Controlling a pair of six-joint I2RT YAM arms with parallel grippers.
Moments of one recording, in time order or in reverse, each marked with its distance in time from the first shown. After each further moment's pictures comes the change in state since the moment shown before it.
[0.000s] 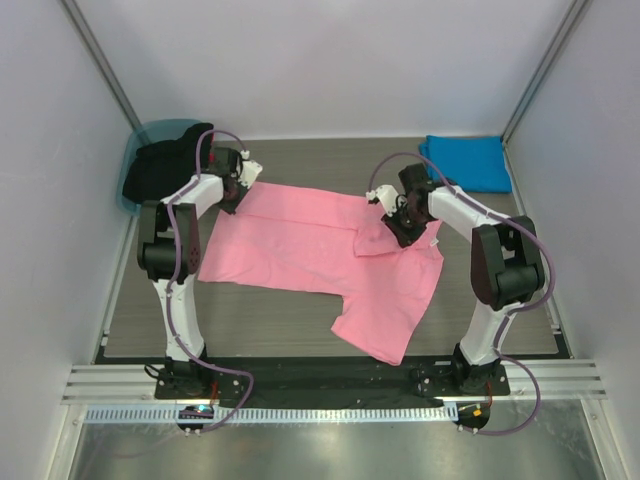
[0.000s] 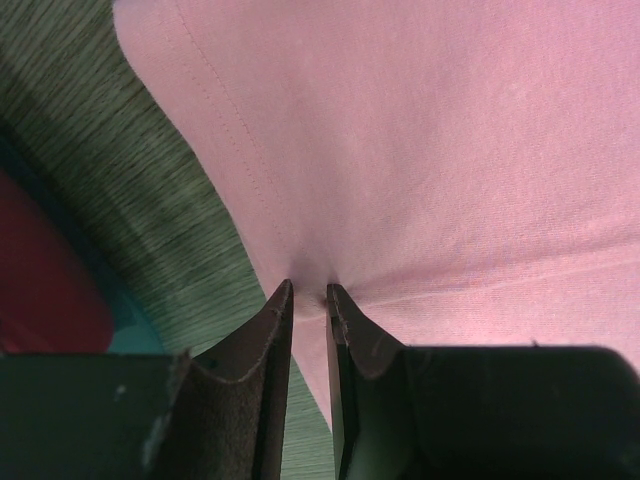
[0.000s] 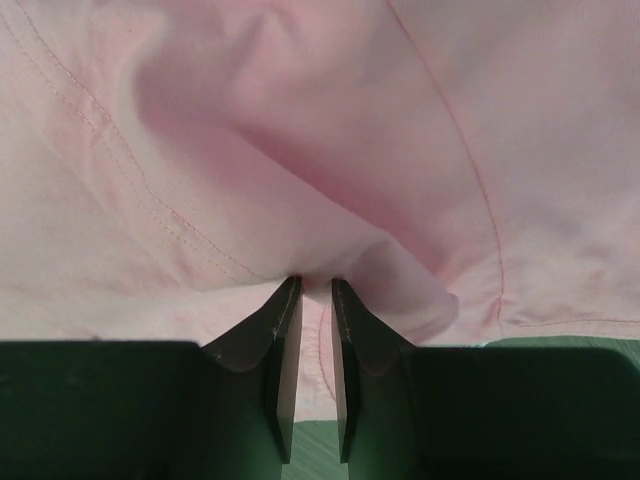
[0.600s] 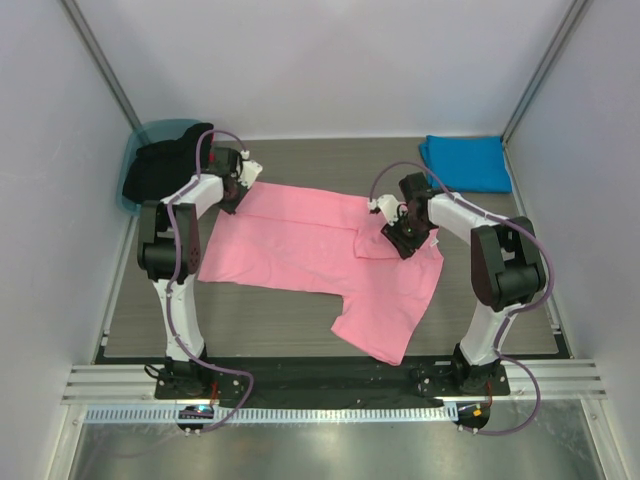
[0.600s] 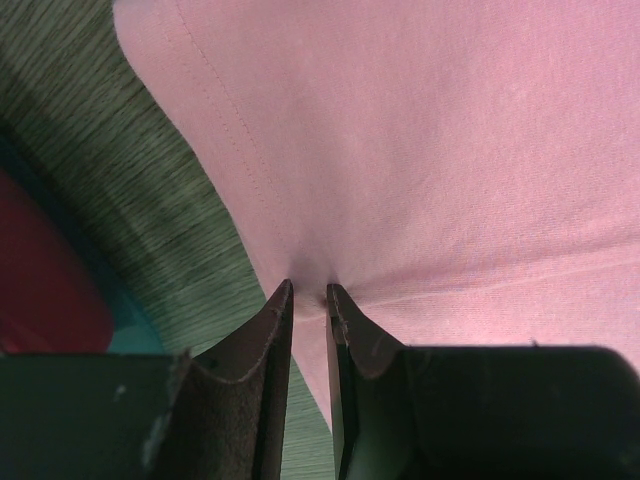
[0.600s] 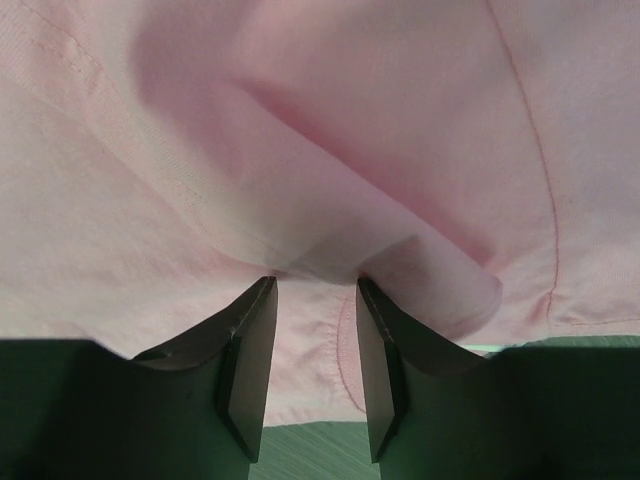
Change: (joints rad) left arm 0.000 0.000 0.000 0.000 0.000 -0.002; right arm 0.000 -0.008 -0.070 0.027 0.018 -0.004
